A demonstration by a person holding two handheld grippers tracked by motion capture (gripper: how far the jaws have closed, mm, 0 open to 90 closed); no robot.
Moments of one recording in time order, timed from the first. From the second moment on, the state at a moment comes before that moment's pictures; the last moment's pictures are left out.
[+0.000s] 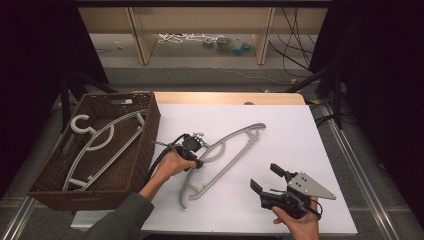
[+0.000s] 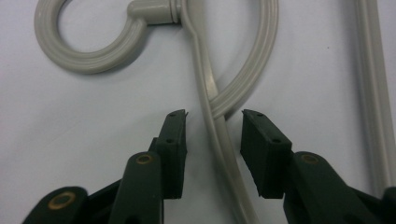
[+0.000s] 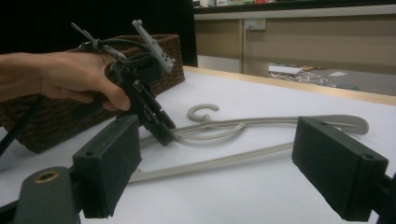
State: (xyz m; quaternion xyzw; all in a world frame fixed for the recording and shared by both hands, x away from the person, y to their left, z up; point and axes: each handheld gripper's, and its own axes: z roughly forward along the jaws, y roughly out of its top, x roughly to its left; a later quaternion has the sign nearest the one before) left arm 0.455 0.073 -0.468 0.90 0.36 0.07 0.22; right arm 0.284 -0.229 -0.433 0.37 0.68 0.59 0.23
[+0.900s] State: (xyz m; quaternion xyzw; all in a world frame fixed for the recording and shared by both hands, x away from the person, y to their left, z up) left arm 0.461 0.066 -0.465 0.91 0.36 0.09 0.20; right arm 0.285 -0.235 -0.433 0.38 0.68 0.59 0.21
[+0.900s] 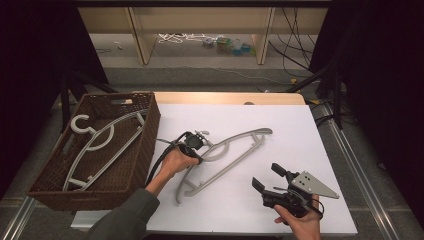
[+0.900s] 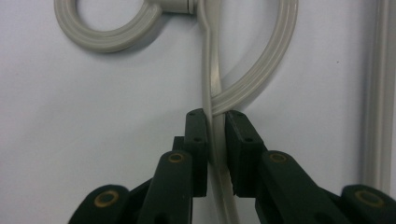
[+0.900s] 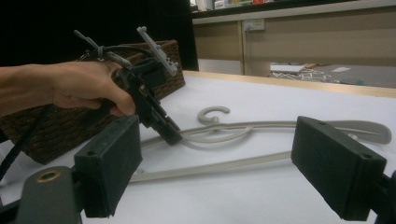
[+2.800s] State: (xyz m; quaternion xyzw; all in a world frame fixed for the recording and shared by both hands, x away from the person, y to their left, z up) left arm 0.460 0.135 -0.306 0.82 0.38 0.15 0.39; right arm 0.286 -0.235 -0.435 0.39 0.68 0.58 0.22
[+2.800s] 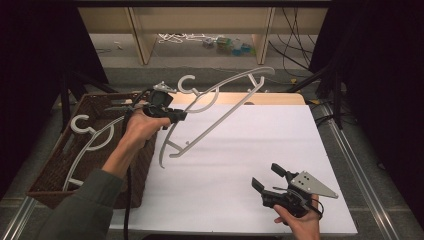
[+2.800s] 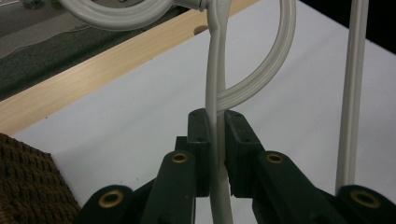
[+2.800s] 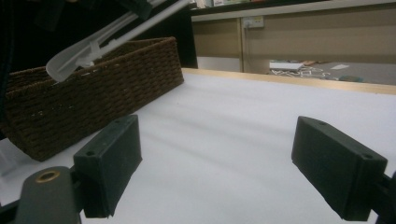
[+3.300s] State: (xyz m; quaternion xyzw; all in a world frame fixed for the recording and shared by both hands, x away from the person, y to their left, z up) left arm 0.453 0.152 -0.277 0.82 0.38 0.17 0.39; right arm 0.287 -0.235 -0.435 0.39 0.67 0.59 0.22
